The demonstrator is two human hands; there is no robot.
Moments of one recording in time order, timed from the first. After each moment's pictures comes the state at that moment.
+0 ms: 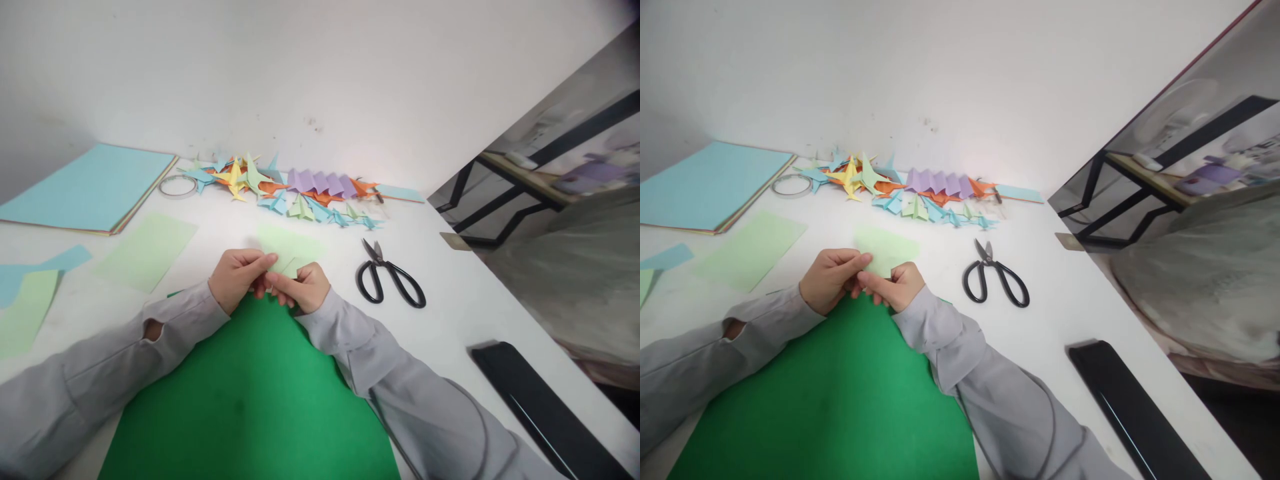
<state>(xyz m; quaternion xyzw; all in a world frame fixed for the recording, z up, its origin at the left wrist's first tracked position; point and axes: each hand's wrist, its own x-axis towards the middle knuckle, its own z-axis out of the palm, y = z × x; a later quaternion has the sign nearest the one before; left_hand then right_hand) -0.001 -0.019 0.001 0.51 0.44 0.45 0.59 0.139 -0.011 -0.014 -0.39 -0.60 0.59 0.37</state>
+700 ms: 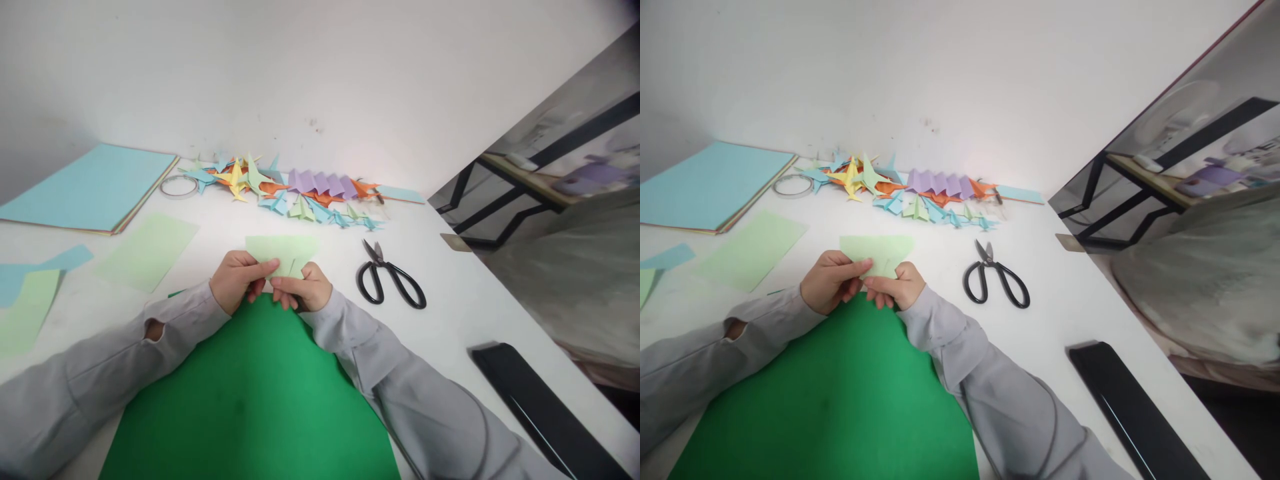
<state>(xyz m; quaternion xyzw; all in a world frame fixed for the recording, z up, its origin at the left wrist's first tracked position) -0.001 -0.021 0.002 0.46 0.47 0.43 0.62 0.144 -0.004 -0.017 -0.32 -0.58 0.67 0.34</state>
